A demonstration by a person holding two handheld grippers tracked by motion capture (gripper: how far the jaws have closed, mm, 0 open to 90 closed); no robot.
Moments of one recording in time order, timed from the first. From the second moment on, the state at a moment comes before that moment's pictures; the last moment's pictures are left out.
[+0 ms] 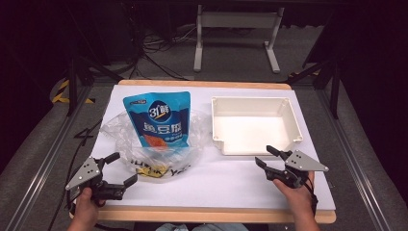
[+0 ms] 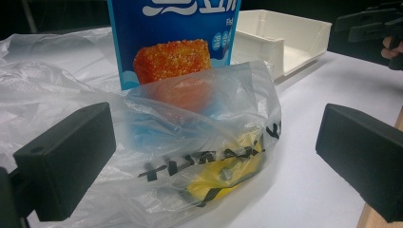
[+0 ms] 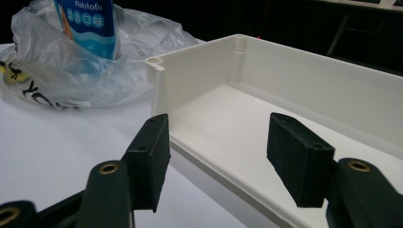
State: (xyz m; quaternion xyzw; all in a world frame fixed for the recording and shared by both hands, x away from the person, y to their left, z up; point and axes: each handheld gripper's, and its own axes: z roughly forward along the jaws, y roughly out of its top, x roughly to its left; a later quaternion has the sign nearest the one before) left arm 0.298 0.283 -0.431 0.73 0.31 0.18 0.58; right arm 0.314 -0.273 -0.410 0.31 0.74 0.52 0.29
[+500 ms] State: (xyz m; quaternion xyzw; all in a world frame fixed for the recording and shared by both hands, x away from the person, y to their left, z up) left arm 0.299 0.282 -0.431 0.72 0.31 0.19 0.59; right arm 0.311 -0.271 -0.404 0.30 0.74 0.52 0.29
